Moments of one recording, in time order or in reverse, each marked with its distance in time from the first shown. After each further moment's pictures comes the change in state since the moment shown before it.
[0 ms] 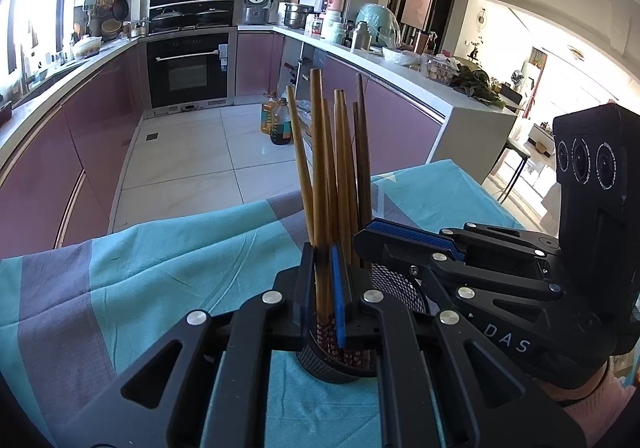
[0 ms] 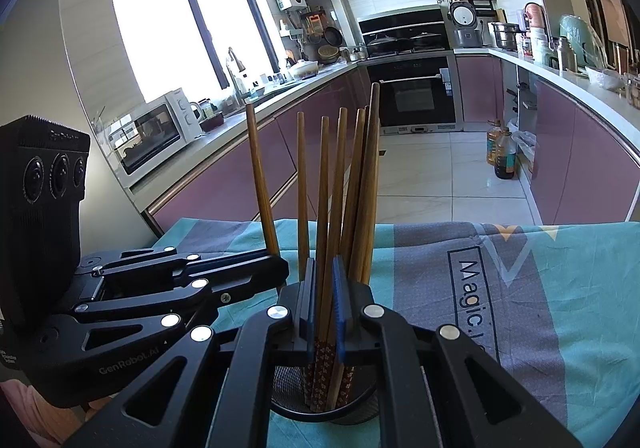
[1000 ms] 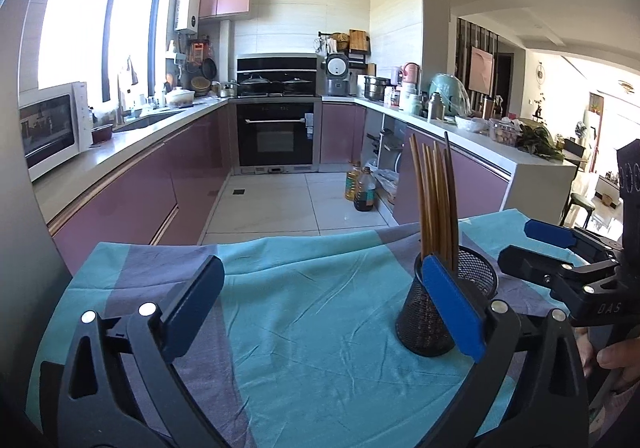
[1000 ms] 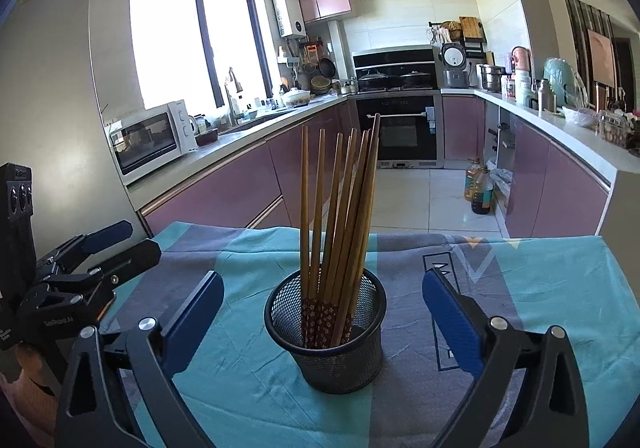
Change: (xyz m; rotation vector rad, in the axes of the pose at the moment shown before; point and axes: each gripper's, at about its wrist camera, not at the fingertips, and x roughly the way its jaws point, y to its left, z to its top) left arm -0.127 0.039 -0.085 -0.059 -0.302 0.323; right arm -0.052 0.031 -0.039 -0.100 -0.139 -0.120
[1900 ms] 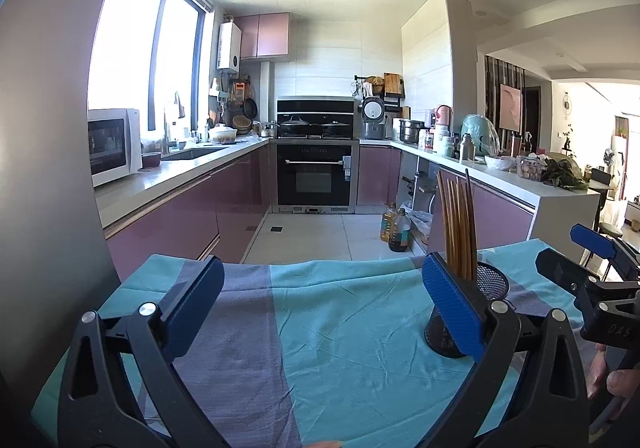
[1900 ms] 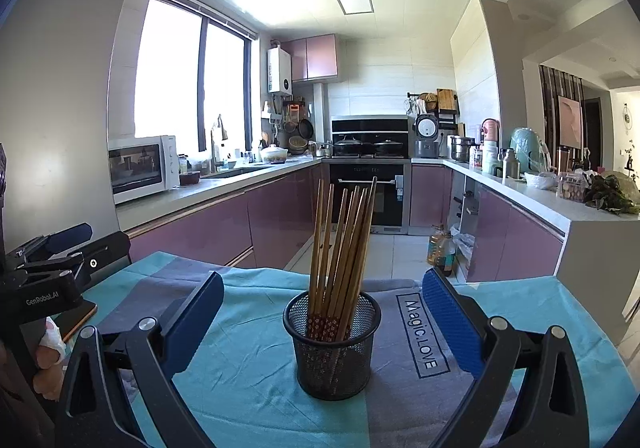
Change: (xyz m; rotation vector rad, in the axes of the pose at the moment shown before) left arm -0.096 0.009 -0.009 -0.020 -0.165 0.132; right arm -0.056 0.044 -0.025 -0.088 -0.258 -0.146
